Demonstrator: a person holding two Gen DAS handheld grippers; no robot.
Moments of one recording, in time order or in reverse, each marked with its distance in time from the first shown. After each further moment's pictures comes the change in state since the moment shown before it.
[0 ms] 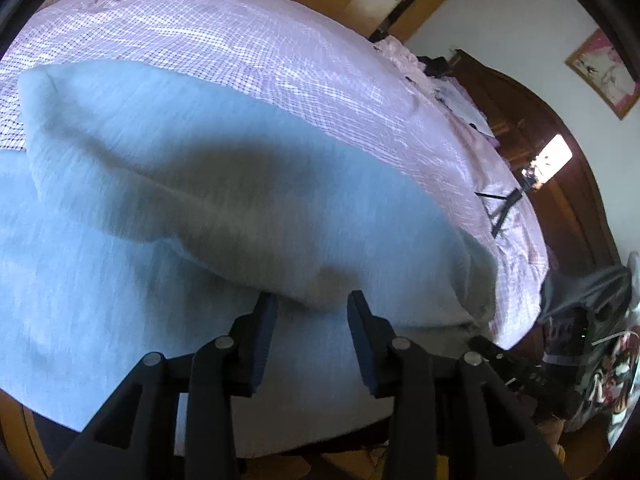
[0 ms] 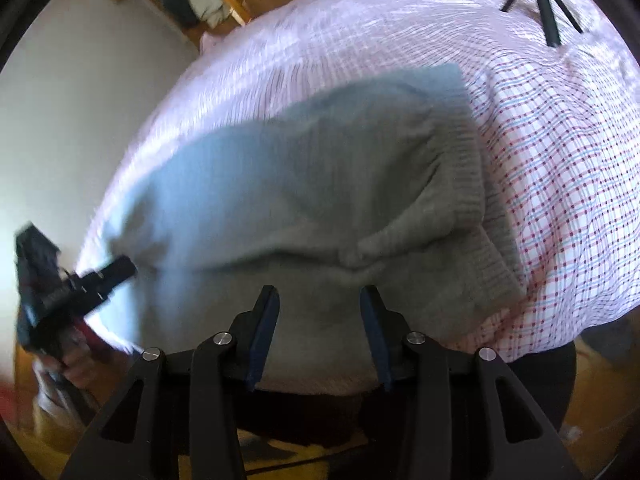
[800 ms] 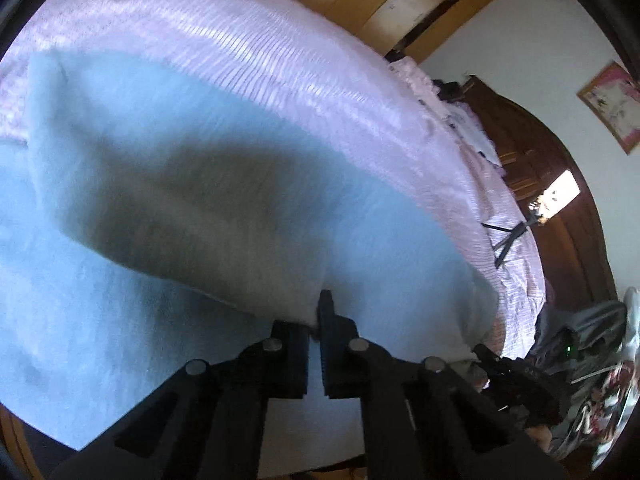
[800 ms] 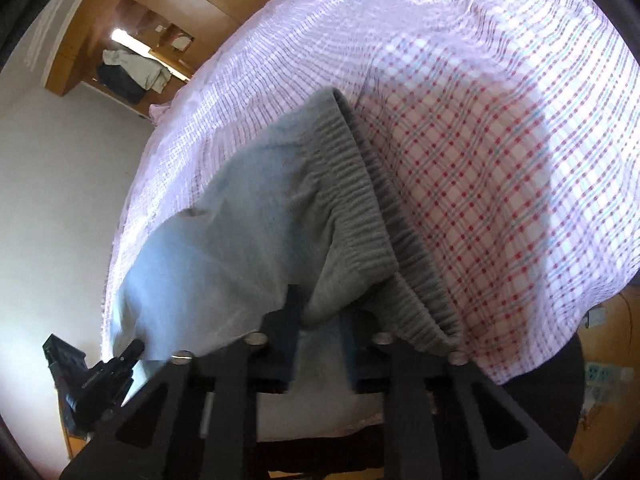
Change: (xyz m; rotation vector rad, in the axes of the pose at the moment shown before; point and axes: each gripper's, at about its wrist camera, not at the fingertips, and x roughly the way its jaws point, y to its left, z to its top) left arm -0.002 0.013 0.012 -0.070 -0.065 -0.024; right arm -0.006 -0.043 0.026 0.256 -0.090 0.011
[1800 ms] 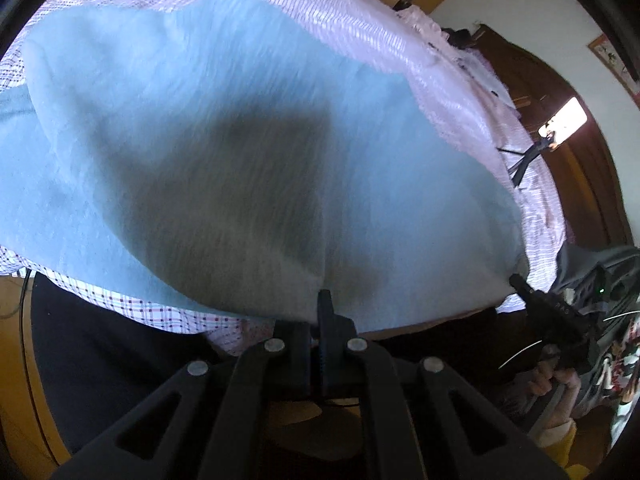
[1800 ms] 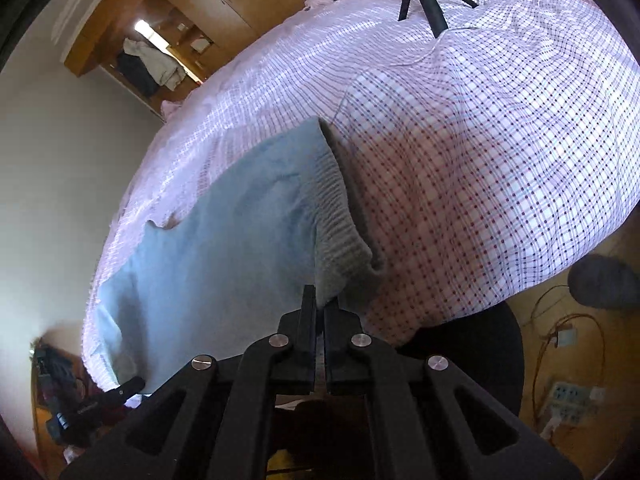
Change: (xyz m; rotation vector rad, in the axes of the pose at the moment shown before) left arm -0.022 -0.002 -0.092 0.043 0.191 0.108; right arm -0.039 -0.023 -0.032 -0.109 -0.050 -0.054
